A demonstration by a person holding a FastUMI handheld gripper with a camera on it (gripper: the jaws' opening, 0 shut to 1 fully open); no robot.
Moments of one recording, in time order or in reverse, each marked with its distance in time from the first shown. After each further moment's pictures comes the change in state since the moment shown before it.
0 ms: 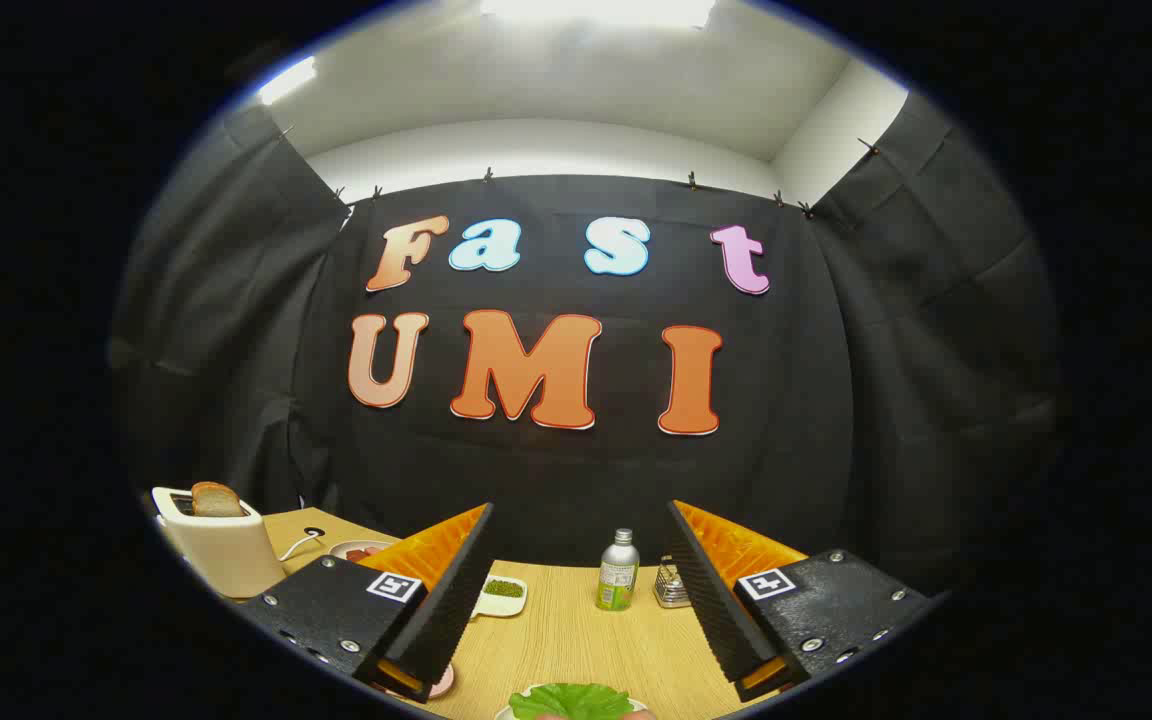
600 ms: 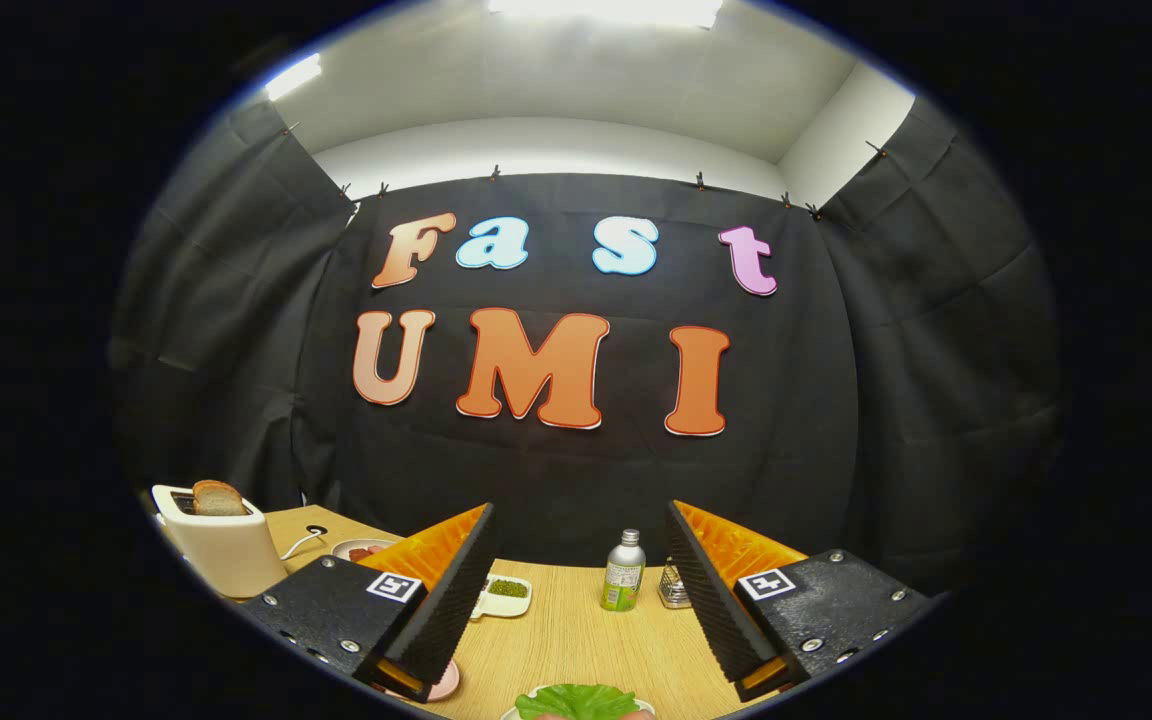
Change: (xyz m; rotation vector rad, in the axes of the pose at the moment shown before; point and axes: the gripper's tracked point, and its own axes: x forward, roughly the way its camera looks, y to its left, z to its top) arm 0.001 0.013 0.001 -0.008 0.007 0.013
